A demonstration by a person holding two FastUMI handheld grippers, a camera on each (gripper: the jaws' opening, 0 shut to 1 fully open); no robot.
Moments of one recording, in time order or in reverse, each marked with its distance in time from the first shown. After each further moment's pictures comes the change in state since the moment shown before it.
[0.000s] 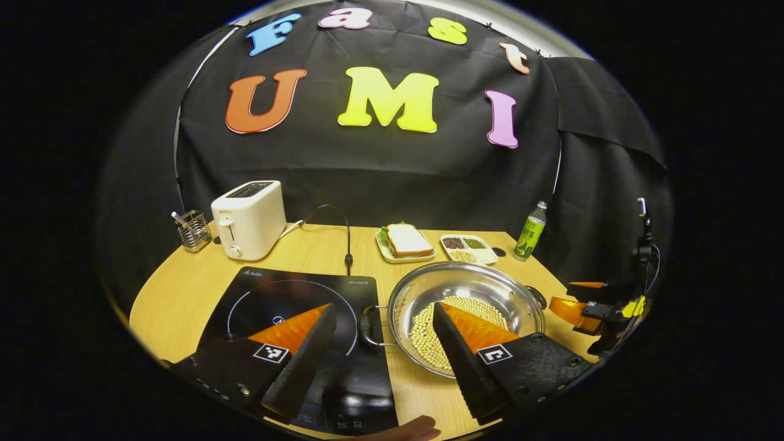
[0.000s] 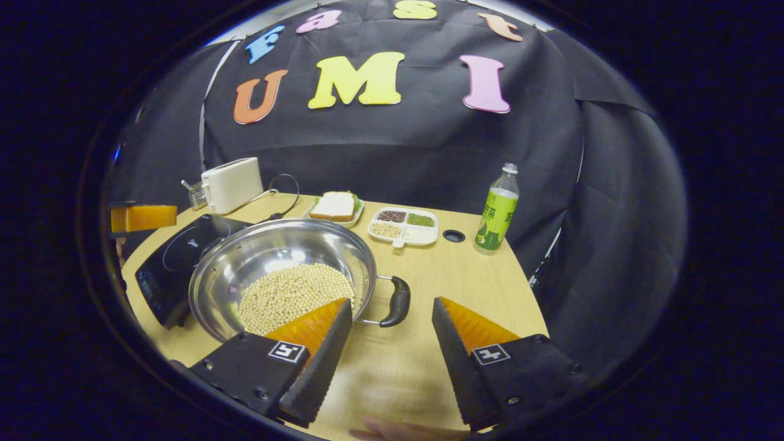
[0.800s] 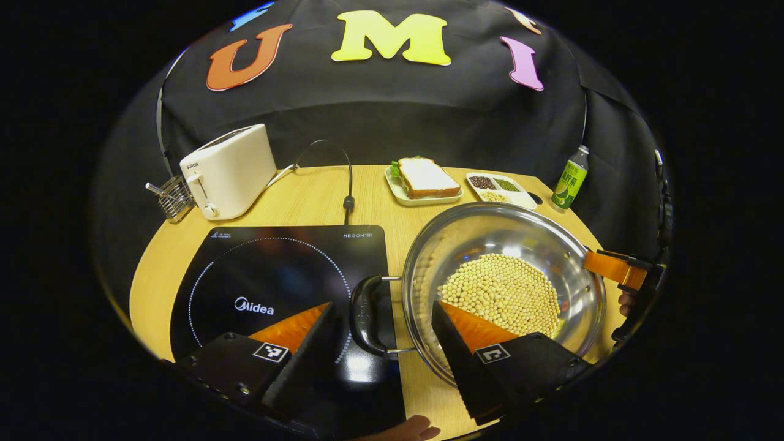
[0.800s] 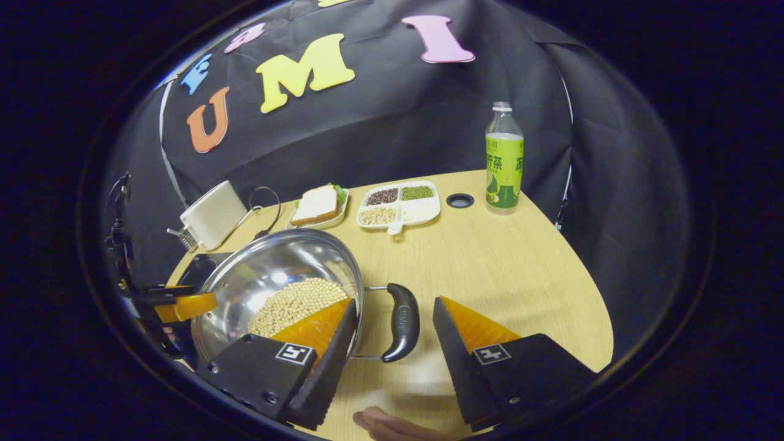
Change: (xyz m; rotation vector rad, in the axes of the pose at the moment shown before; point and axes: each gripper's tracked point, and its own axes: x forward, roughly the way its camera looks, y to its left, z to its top) left arm 0.081 0.015 -0.066 0.019 0.268 0.068; right arm 0.070 0.004 -0.009 0.259 0.129 0.049
